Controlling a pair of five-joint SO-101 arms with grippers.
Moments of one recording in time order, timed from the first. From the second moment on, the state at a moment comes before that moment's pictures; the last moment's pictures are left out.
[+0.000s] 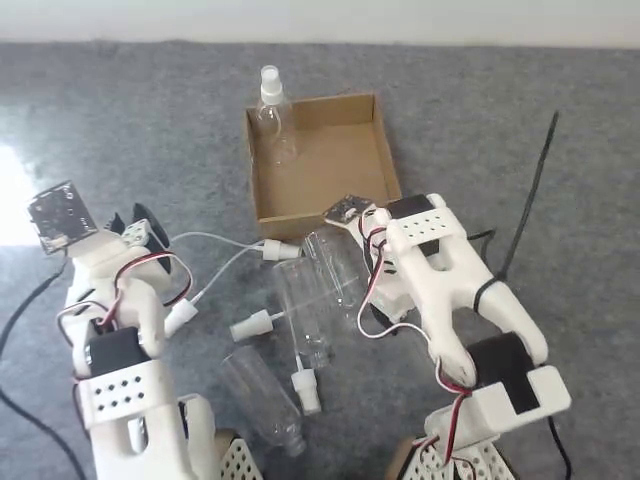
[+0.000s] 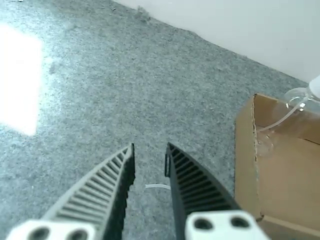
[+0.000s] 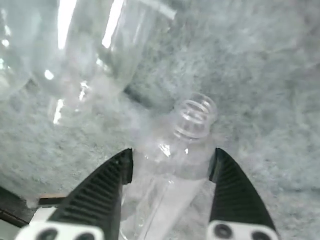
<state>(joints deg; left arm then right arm) -23.4 -64.9 71.6 37.1 16.5 -21.9 3.1 26.8 80.4 26.0</state>
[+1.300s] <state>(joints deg) -23.4 -64.9 71.6 37.1 16.5 -21.5 3.6 26.8 81.0 2.2</state>
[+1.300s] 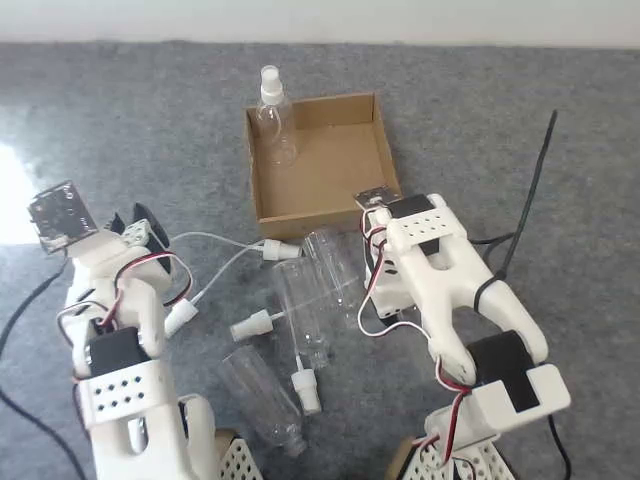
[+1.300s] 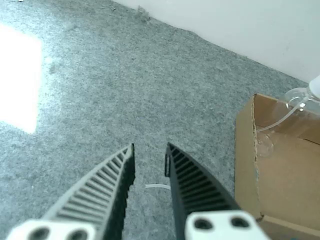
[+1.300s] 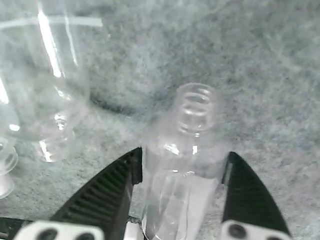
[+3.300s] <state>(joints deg) -23.3 -64.9 71.6 37.1 16.5 -25.8 -47.9 39.9 66.4 -15.7</state>
